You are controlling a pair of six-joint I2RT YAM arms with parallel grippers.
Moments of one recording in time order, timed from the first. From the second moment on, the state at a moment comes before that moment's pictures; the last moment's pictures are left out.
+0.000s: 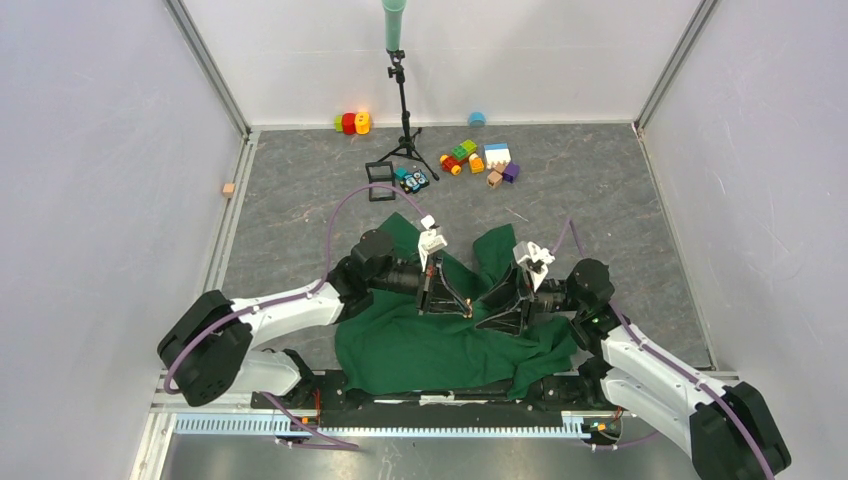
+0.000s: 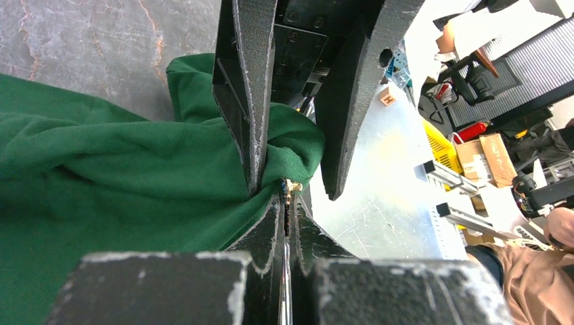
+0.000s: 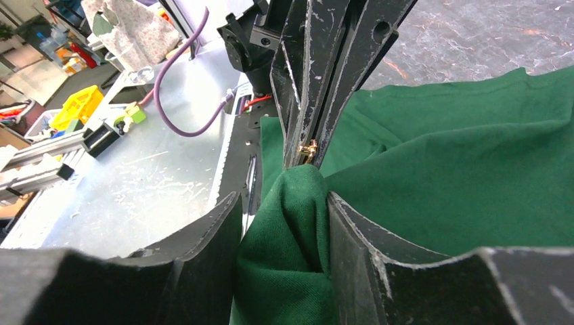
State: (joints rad) left arm -0.82 1.32 0.59 0.57 0.89 -0.51; right arm 0.49 0.84 0.22 0.65 -1.13 0.37
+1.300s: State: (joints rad) left arm -0.84 1.27 0.52 0.63 0.79 -0.62; right arm 0.50 0.84 0.22 0.49 -1.02 0.29
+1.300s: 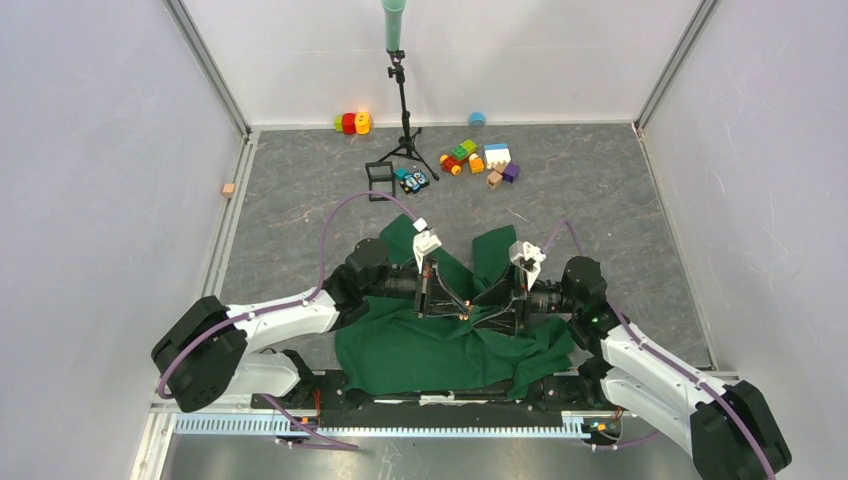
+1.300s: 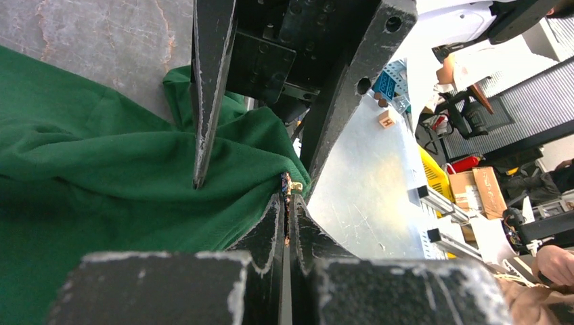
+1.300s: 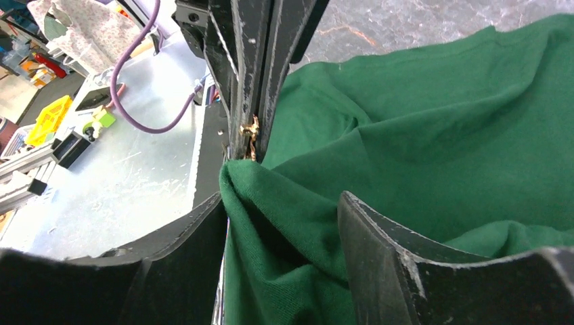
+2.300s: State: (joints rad) left arm -0.84 1.27 0.52 0.58 0.84 -0.62; right arm 0.50 0.90 0.23 0.68 -1.08 0.45
